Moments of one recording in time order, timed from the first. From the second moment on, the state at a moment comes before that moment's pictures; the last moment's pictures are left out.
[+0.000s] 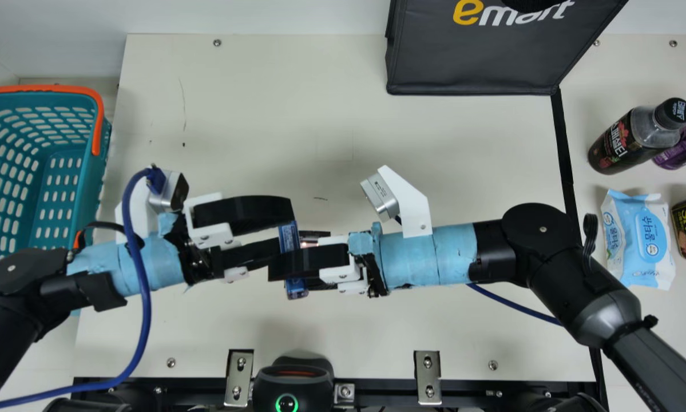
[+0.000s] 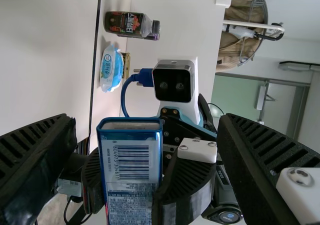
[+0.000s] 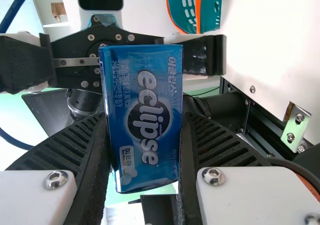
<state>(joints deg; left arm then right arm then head) -6.3 67.3 -30.6 -96.1 68.7 26.5 22.2 80.2 -44.5 89.1 68.7 -26.9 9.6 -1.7</state>
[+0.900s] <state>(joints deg) 6.8 59.6 -37.7 -74.0 58.0 14.2 22.2 80.2 -44.5 89.1 68.7 -26.9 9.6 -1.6</state>
